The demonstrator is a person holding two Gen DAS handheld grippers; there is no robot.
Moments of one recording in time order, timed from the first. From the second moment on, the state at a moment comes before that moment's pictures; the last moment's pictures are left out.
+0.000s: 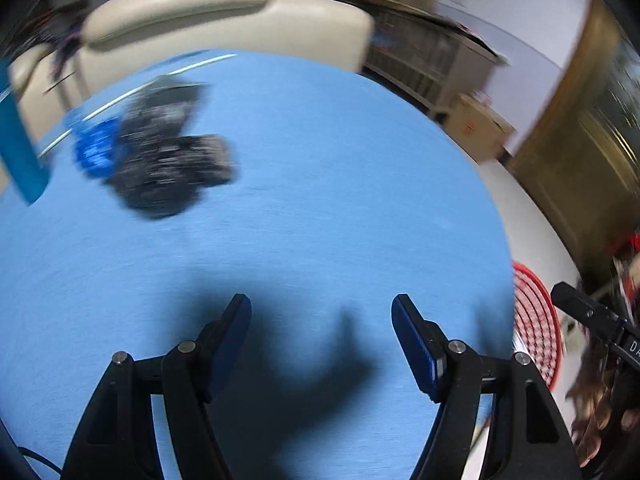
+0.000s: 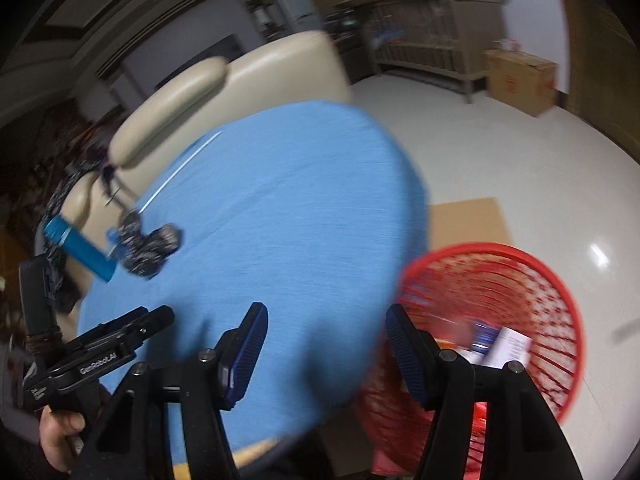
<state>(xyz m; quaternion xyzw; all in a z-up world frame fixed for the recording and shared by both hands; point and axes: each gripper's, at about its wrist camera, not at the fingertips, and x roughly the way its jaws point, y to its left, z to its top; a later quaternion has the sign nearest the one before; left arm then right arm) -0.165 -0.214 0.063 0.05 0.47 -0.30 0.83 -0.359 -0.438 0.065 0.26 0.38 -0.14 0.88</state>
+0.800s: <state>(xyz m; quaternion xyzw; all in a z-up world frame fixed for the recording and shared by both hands) -0.085 -0.023 0.029 -0.11 0.49 -0.11 0.86 -0.110 -0.279 0.051 0.28 0.45 0.02 0.85</state>
